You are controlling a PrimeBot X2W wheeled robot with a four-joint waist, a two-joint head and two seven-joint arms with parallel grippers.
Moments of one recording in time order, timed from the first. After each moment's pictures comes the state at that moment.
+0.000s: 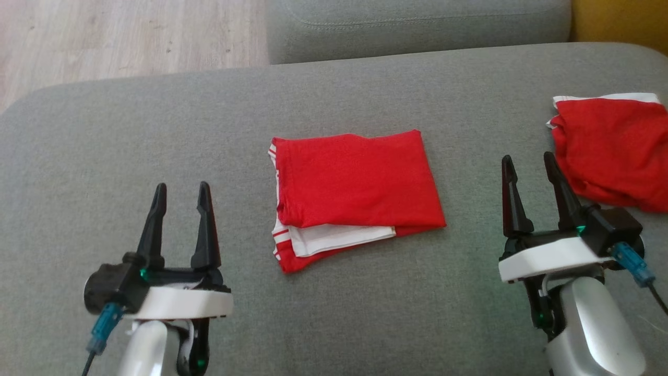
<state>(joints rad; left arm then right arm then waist) -0.13 0.05 -0.11 0.19 -0.27 -0.10 -0.26 -0.22 -0.05 0.06 0.33 0.16 0.12 -0.25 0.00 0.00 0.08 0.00</state>
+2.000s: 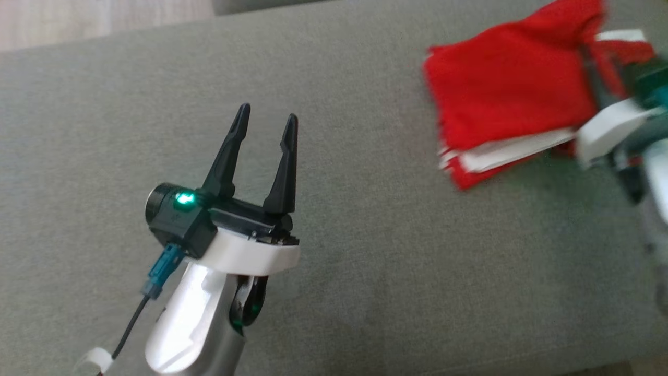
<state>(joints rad) -0.35 0.04 -0.38 0.13 -0.31 -0.07 -0.26 -0.74 -0.37 0.24 0.76 -0.02 0.12 -0.15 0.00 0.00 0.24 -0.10</state>
